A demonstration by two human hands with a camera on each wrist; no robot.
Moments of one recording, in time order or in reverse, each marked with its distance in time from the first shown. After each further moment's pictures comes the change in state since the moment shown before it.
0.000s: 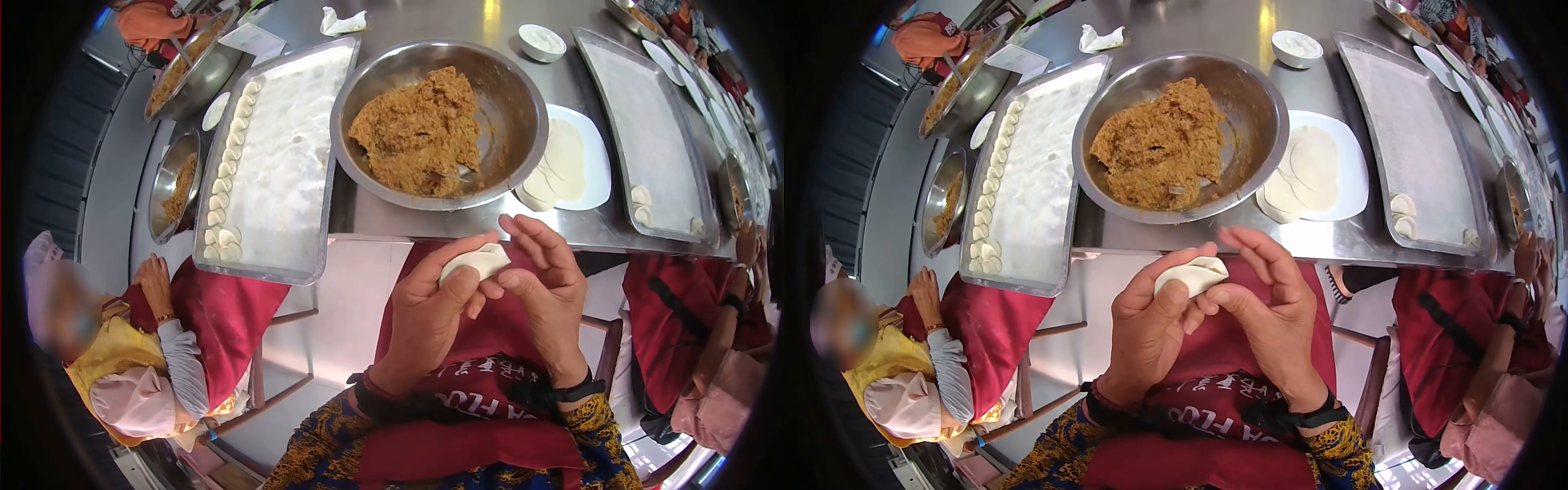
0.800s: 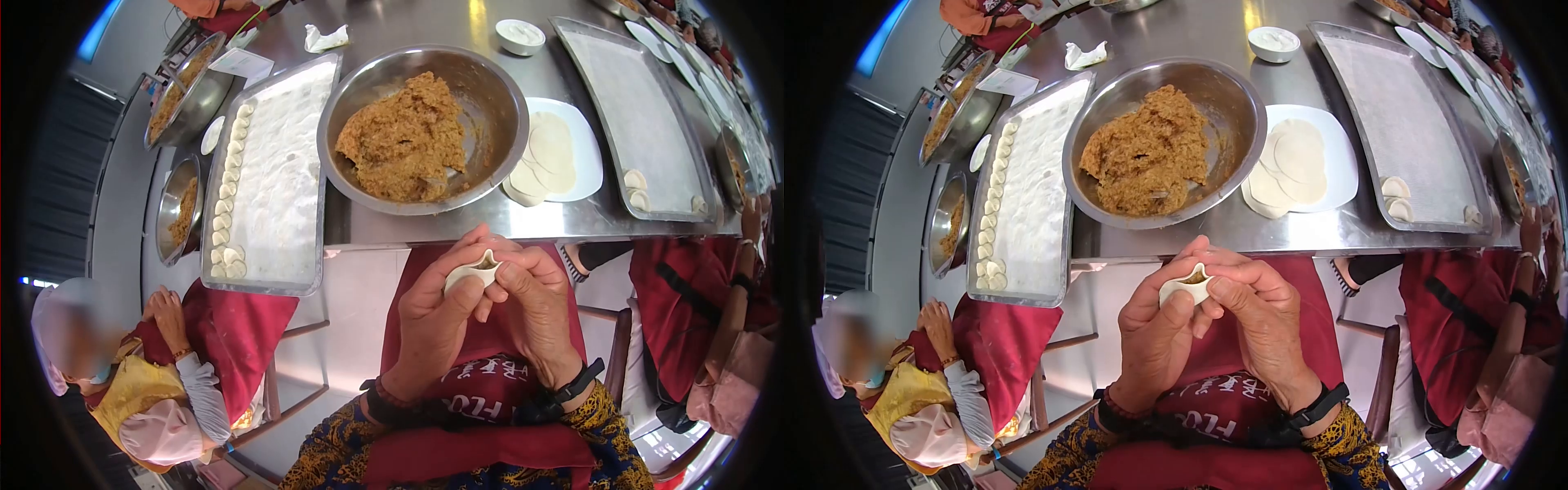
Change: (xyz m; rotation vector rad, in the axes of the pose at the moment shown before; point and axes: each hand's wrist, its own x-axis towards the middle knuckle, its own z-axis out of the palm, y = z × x) left_hand -0.002 -0.015 0.005 -0.036 -0.069 0.047; right_hand -0.011 0.015 -0.002 0.586 0.026 0.241
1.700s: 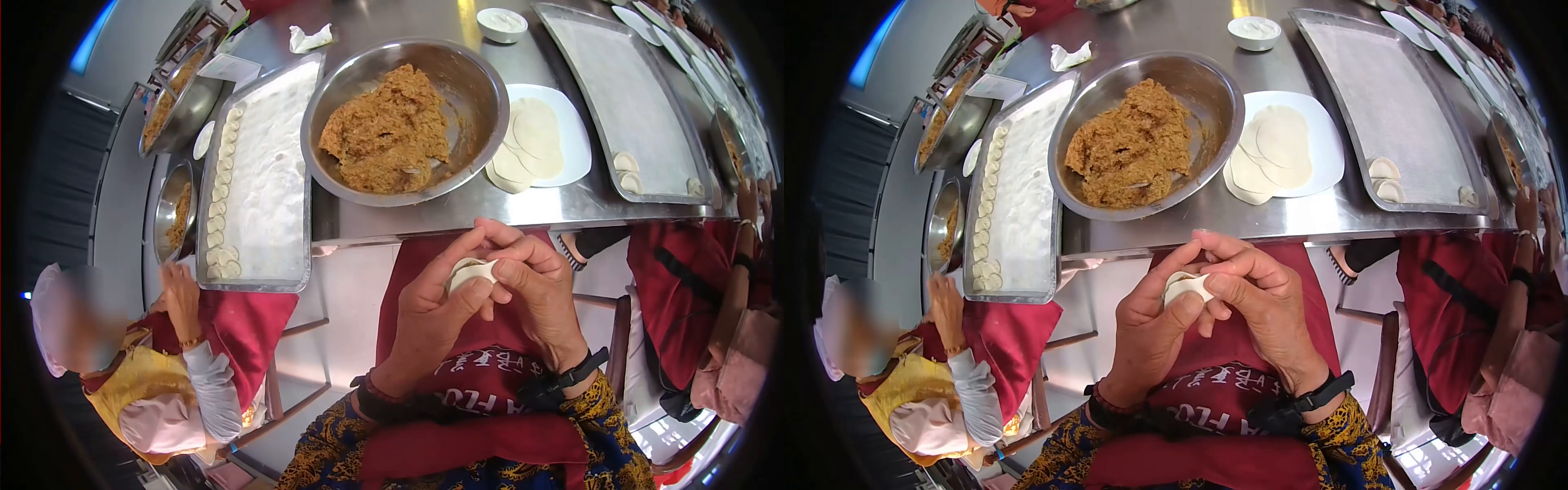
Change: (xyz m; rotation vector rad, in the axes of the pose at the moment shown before) left_hand -0.004 0.000 0.008 0.275 -0.084 -0.130; right_hand -0.005 -0.017 -0.024 -0.017 -0.079 0.056
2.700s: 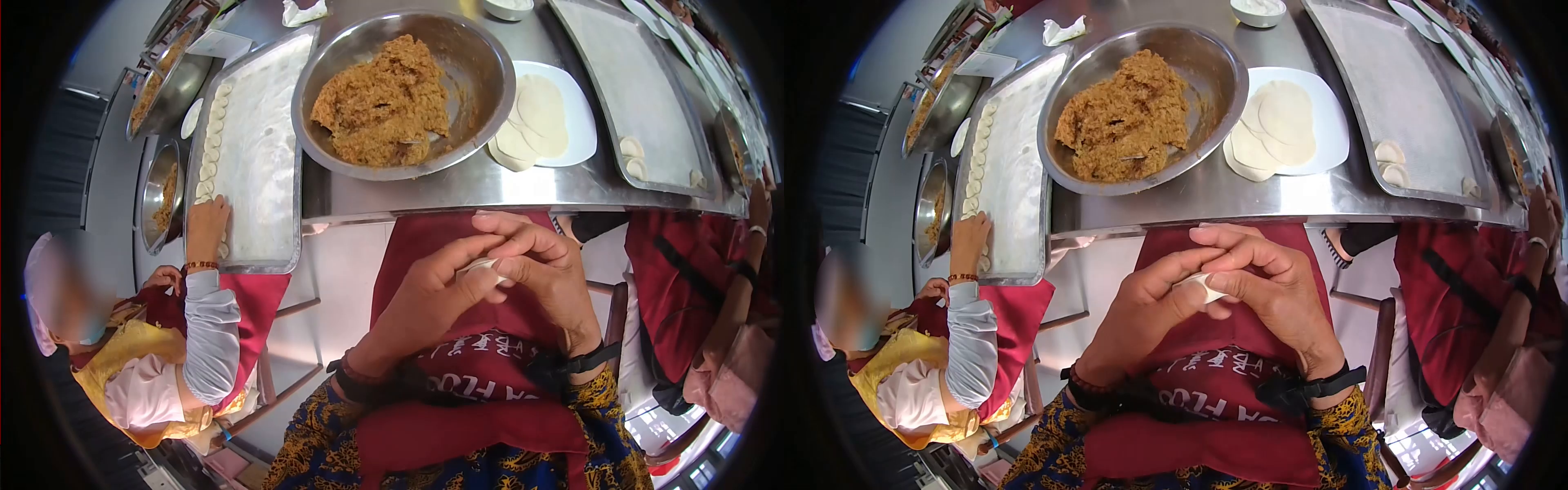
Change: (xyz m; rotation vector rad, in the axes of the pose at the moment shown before) left_hand 0.004 0.016 -0.014 0.242 -0.218 -0.318; right_hand -0.003 -0.013 -0.014 -0.401 -0.093 0.068
